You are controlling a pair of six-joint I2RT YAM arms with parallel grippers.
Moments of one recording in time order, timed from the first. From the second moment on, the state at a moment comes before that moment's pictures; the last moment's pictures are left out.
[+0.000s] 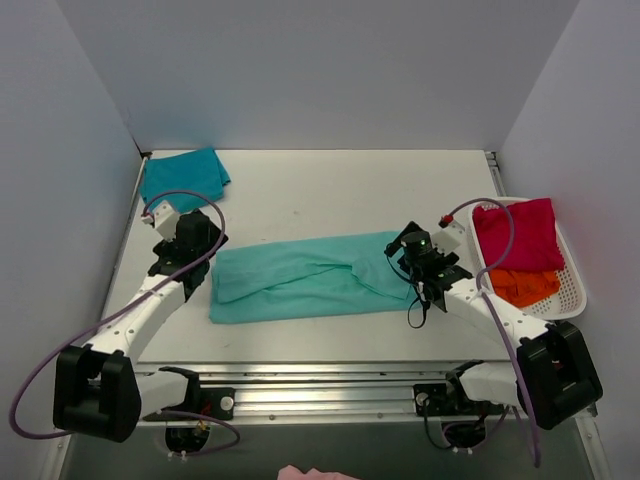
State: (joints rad) left arm -0.23 1.17 0.75 -0.23 -0.53 -0.83; right arm 0.43 1.21 0.61 -0.13 0.52 0.93
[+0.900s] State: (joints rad) left arm -0.24 1.59 0.92 0.05 -0.33 -0.76; right arm 0.37 1.43 0.58 -0.11 0.54 1.00
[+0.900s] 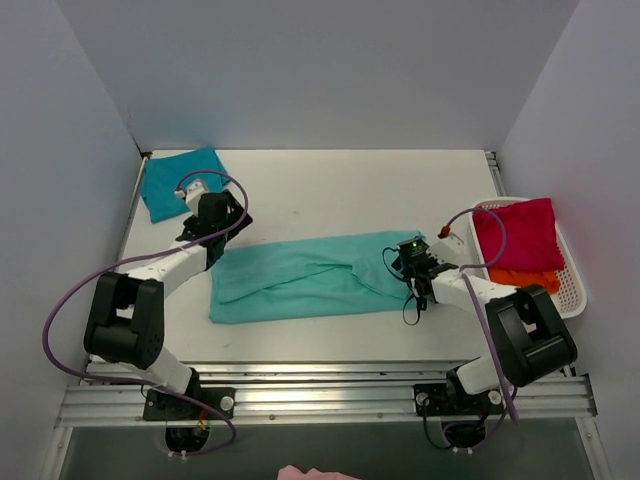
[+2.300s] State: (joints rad) left arm -0.15 1.61 0.92 0.13 -0.23 -0.74; right arm 0.30 2.24 1.76 -0.06 0.58 0.62
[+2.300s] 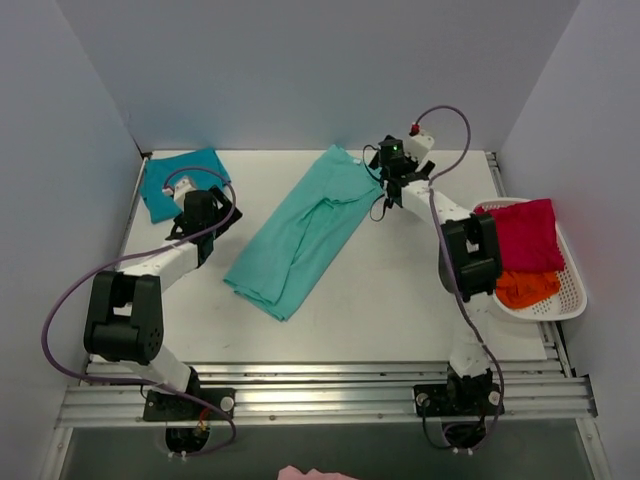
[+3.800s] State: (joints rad) left arm -0.15 1.58 0.86 0.15 -0.23 -0.74; right arm 1.11 1.86 0.88 0.36 0.37 1.29
